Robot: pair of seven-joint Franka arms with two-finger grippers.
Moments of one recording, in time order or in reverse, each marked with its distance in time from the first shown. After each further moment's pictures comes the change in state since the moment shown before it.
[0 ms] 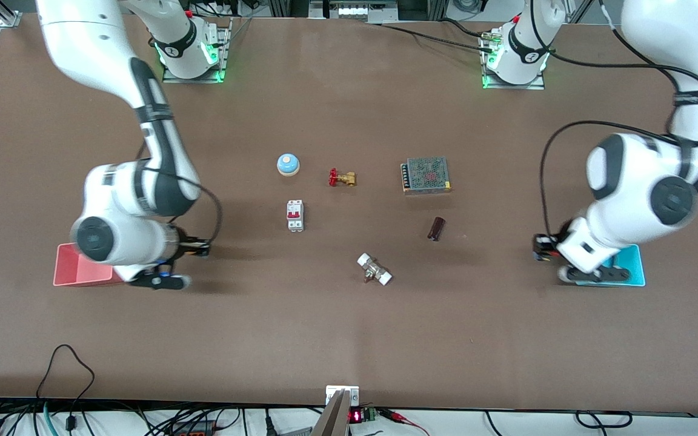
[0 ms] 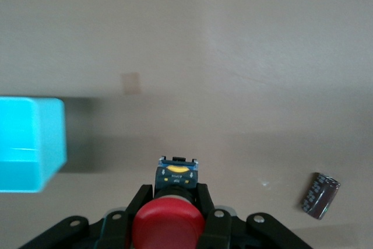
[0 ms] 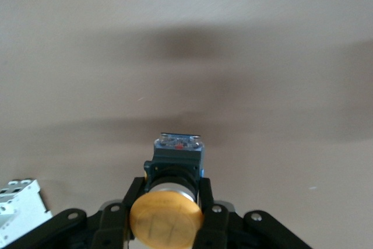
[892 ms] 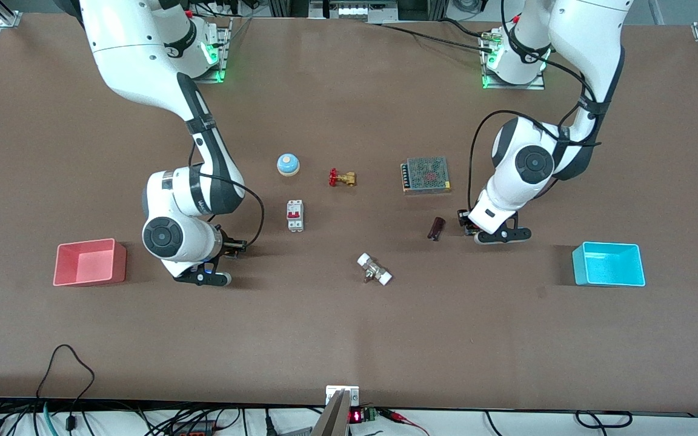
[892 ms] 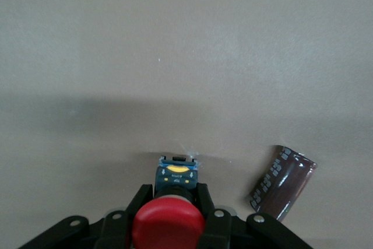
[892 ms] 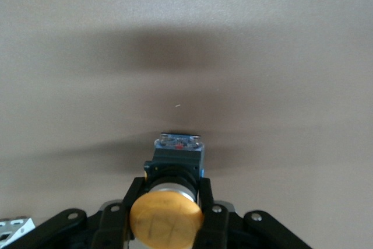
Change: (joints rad) left arm -0.210 0.030 -0.005 -0.304 0.000 0.356 -0.306; right arm 0.070 0.088 0.000 -0.020 0.002 0.127 0.084
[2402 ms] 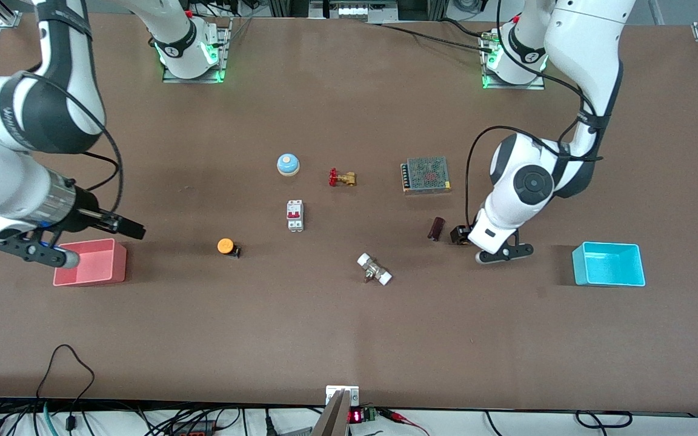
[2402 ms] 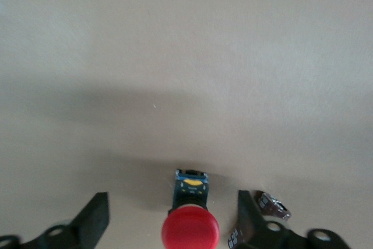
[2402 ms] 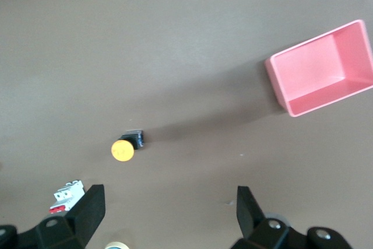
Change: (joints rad) left arm 0.009 0.075 0.024 0.234 0.000 -0.175 -0.052; right arm -0.031 -0.380 -0.241 0.030 0.000 -0.264 -0.033
